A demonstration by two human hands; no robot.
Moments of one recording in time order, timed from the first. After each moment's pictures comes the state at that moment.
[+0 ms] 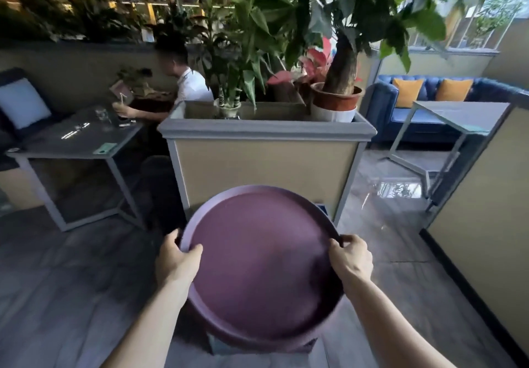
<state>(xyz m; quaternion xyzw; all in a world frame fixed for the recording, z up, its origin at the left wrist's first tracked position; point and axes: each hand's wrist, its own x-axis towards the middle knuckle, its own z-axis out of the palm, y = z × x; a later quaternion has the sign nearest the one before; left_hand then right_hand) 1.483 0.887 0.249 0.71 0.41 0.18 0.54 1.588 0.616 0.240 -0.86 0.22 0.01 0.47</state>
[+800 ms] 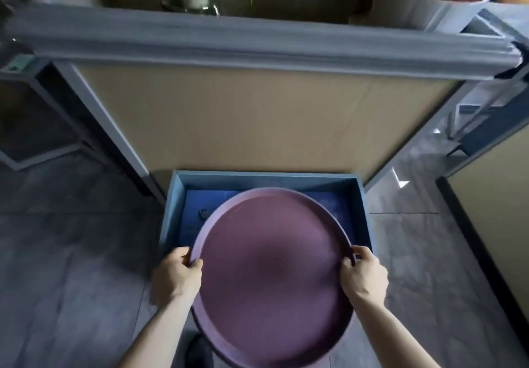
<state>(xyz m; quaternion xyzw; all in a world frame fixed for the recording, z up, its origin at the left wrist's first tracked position) 1.669 0.937 0.038 0.79 0.48 -0.01 0.38 1.759 0.651 0.051 -0.91 0.27 0.09 0.31</state>
